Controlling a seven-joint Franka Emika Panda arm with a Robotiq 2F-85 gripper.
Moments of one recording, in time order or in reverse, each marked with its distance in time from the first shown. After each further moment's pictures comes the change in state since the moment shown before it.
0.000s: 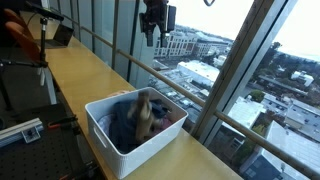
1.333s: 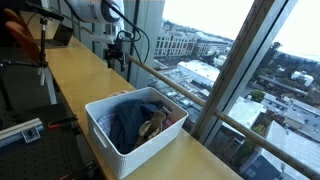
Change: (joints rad) arm 0.274 0.416 0.195 0.001 -0.003 0.272 0.103
